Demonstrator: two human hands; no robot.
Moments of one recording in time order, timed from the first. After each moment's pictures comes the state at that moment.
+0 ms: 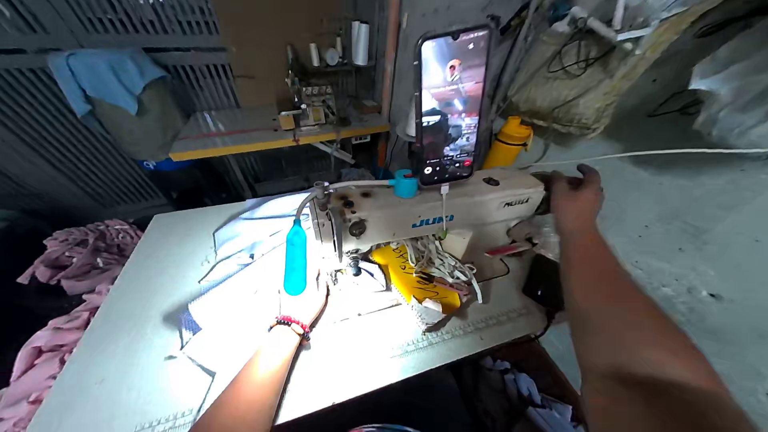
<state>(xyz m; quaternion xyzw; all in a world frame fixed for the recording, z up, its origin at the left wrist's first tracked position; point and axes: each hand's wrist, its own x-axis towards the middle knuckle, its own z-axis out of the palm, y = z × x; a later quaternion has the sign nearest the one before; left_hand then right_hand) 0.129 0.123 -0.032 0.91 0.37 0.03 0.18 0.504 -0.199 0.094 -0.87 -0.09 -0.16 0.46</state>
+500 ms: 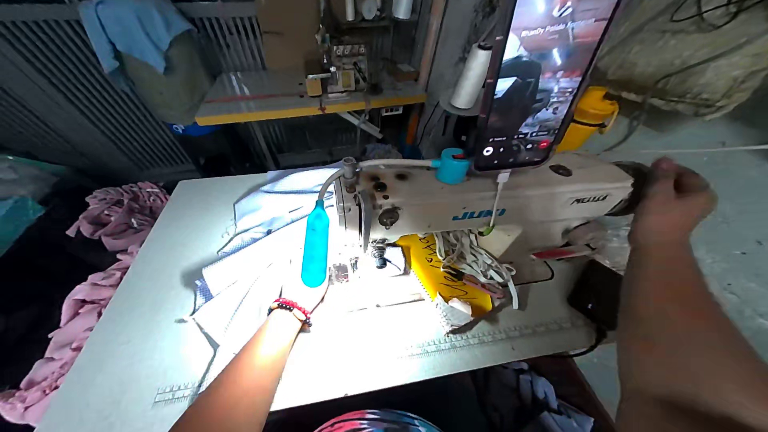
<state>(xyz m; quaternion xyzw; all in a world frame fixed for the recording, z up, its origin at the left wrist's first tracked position) 0.108 0.154 -0.067 0.90 0.37 0.11 0.19 0.529 -0.209 0.068 -0.83 -0.14 -0.19 0.51</state>
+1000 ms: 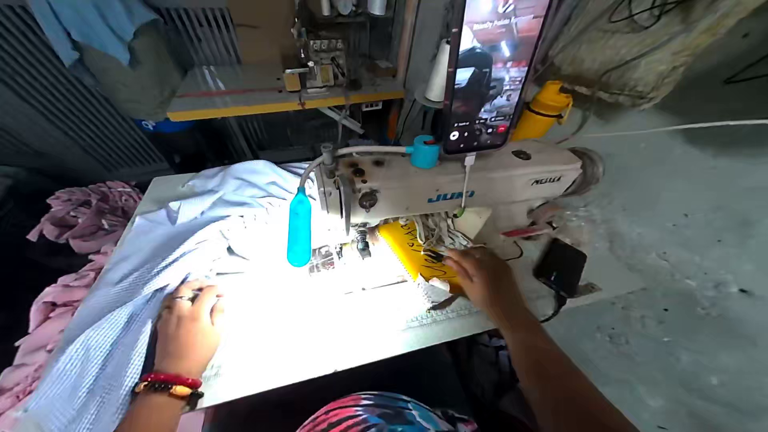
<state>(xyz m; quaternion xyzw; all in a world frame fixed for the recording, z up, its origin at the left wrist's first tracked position) -0.054 0.162 -0.034 0.91 0.36 0.21 0.06 0.311 -0.165 0.001 -0.85 -0.47 -0.13 0.21</state>
